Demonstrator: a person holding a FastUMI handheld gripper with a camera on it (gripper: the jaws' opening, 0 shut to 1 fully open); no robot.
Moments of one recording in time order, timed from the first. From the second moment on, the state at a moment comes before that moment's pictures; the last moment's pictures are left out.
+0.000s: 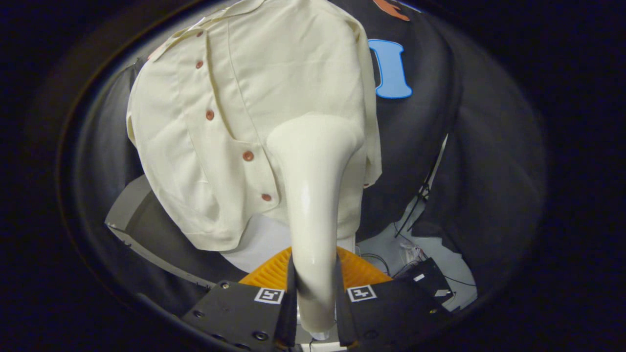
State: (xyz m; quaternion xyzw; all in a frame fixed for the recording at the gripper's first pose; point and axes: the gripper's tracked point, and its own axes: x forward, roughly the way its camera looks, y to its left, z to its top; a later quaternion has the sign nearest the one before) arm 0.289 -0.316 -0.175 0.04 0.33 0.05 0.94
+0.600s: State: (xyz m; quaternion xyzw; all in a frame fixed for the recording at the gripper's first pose) arm 0.262 -0.313 -0.264 0.06 0.36 0.04 0.93
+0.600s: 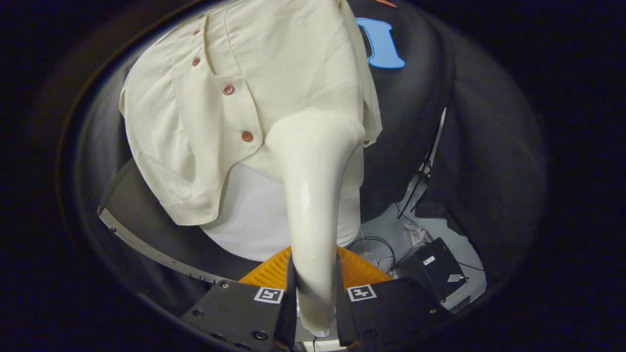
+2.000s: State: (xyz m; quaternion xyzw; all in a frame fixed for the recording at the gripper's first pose) arm 0.093 -0.141 -0.115 0.09 0.20 -0.01 0.98
